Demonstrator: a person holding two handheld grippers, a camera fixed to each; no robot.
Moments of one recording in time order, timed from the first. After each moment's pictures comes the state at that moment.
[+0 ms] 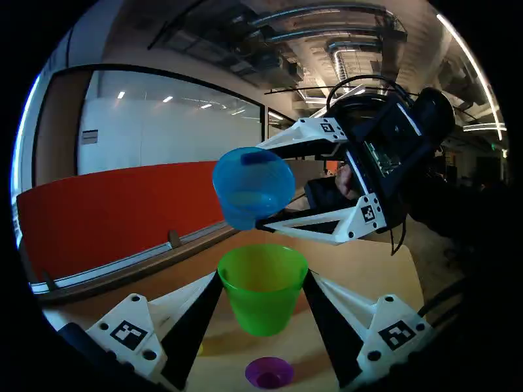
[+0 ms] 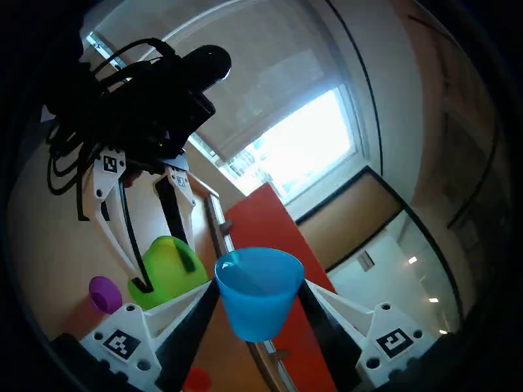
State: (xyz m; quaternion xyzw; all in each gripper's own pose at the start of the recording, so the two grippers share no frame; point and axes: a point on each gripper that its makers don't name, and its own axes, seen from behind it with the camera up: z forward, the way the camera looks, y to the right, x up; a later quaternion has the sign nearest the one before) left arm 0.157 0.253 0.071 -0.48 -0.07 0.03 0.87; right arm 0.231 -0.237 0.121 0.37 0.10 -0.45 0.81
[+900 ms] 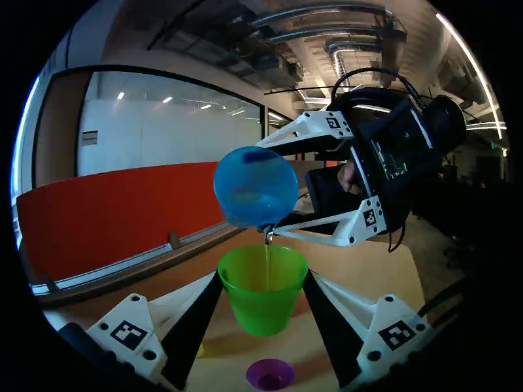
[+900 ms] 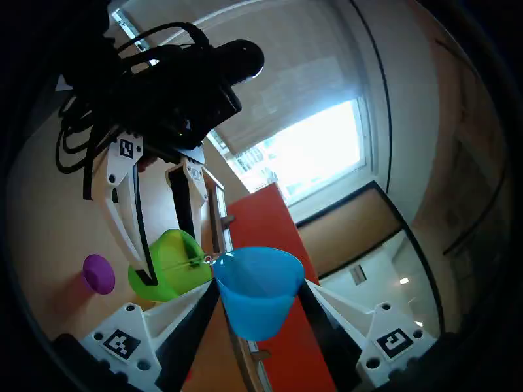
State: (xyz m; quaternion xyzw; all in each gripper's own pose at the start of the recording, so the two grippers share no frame) left arm 0.159 0.256 0.072 -0.48 -0.07 0.03 0.87; right arm 0.235 -0.240 0.120 0.36 0.12 -0.51 0.77
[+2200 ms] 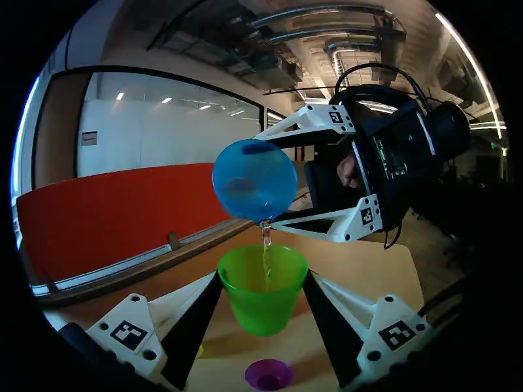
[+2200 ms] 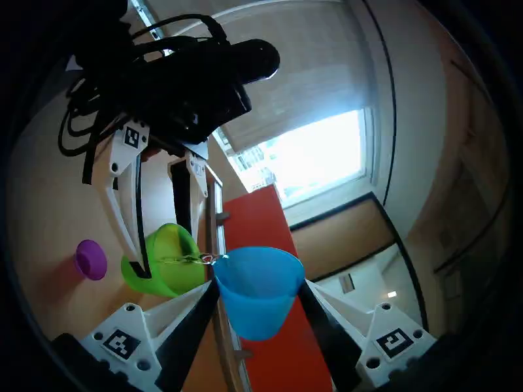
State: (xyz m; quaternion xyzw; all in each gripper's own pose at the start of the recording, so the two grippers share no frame) left arm 0.161 0.256 0.071 -0.48 -0.07 0.03 0.87; right arm 0.242 -0.242 0.120 0.35 0.14 -0.54 0.75
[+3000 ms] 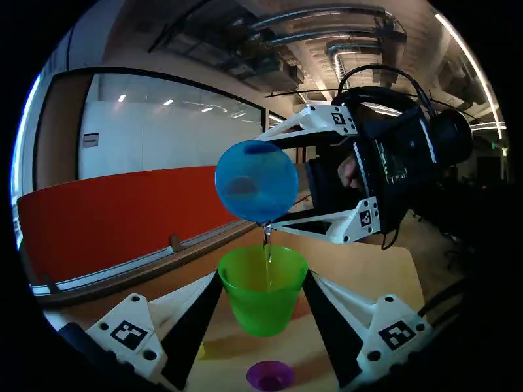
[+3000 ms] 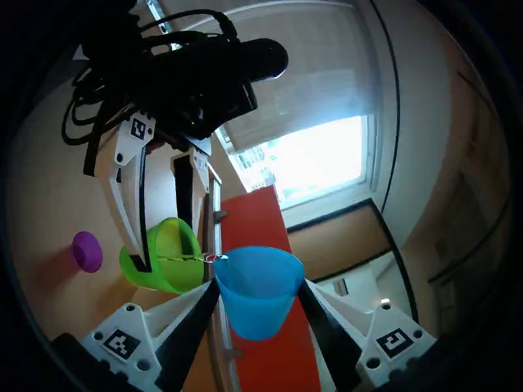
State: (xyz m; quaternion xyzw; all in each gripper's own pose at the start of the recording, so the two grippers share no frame) left arm 0.166 0.254 0.072 -0.48 -0.06 0.03 0.87; right arm 0.250 -0.244 0.124 0.34 0.15 -0.57 0.74
